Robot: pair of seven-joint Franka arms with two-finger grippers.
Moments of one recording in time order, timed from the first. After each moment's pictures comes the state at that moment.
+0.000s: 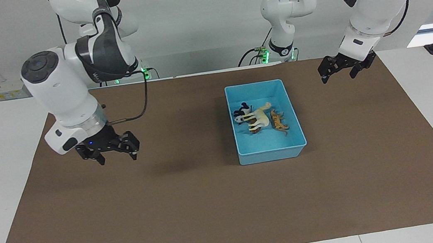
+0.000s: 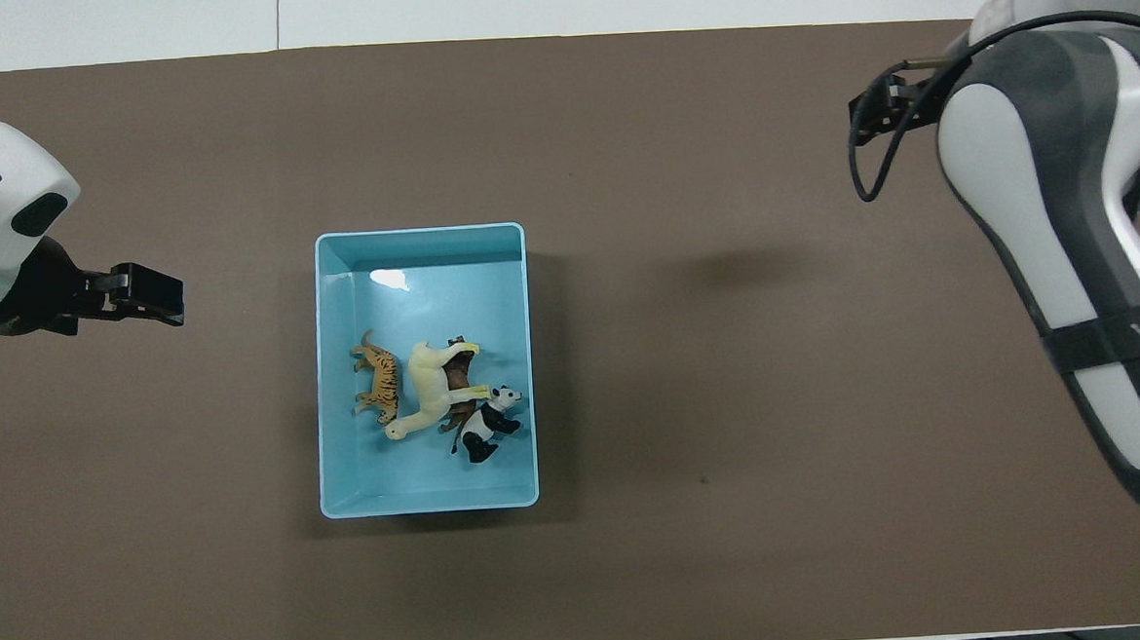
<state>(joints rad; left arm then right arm) -0.08 0.00 -0.04 -1.69 0.01 1.61 -0.09 0.24 0.35 -0.22 -1.36 0.10 1.72 0.02</state>
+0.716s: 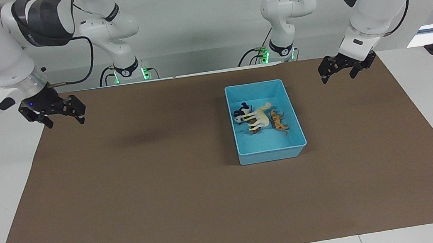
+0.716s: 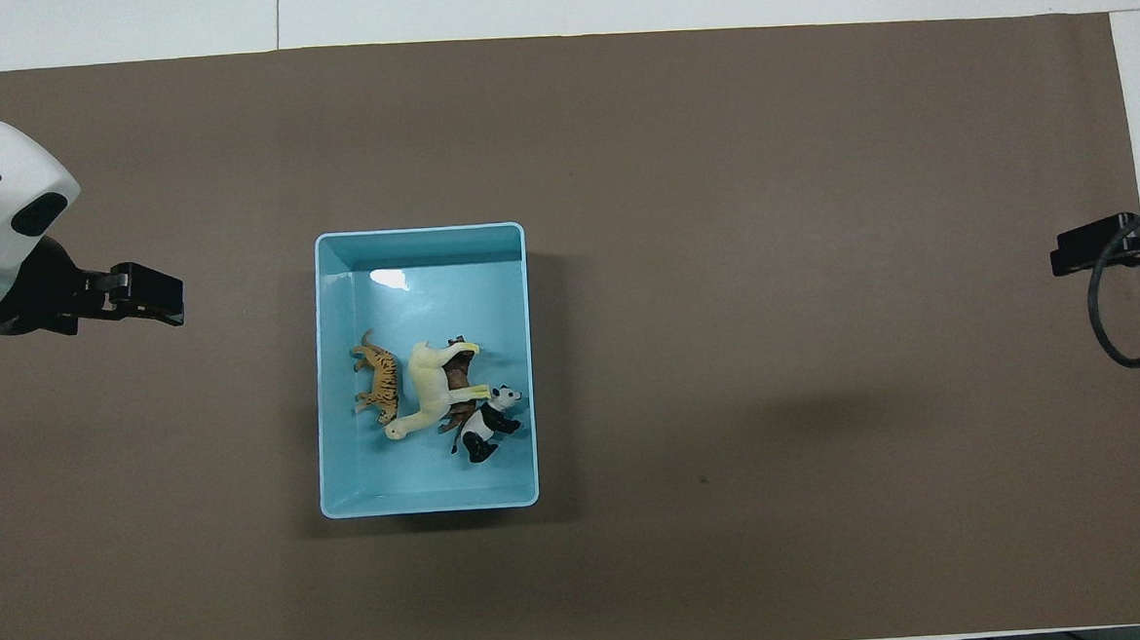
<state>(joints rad) -0.08 0.00 -0.04 -1.69 0.01 1.61 -0.09 -0.08 -0.07 0.00 -1.73 -0.02 1.64 -0.06</state>
